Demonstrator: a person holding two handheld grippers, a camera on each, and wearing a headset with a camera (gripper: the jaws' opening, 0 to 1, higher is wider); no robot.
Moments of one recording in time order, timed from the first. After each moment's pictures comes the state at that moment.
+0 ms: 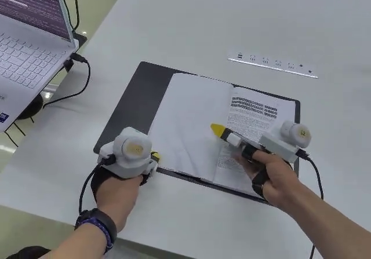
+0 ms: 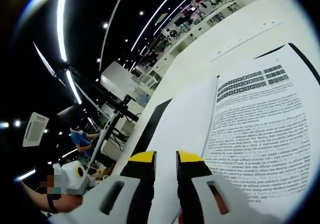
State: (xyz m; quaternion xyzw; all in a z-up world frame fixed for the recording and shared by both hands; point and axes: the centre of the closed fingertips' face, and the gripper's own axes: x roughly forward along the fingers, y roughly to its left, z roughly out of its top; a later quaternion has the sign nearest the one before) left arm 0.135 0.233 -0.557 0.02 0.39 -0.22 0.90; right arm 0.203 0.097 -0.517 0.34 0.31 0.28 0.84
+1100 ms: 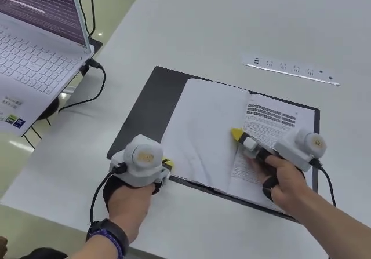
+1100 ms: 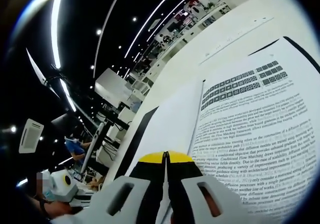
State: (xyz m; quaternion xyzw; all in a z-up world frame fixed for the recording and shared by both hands) left arm 0.134 0.233 -0.559 0.00 0.39 -0.21 0.90; right arm 0.234 0.087 -0.538 0.35 0.29 0.24 0.85
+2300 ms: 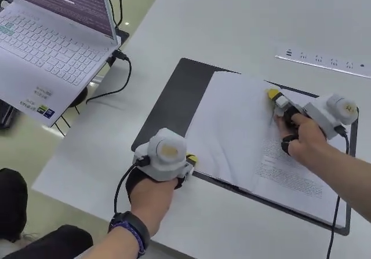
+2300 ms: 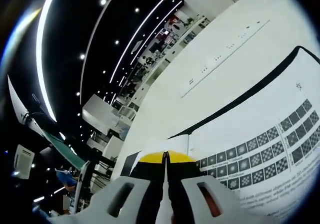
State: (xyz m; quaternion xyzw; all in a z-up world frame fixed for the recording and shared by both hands) left arm 0.134 0.232 -0.559 0.00 0.40 -0.22 0.89; right arm 0.330 0.070 -0.518 0.42 0.23 0.13 0.87
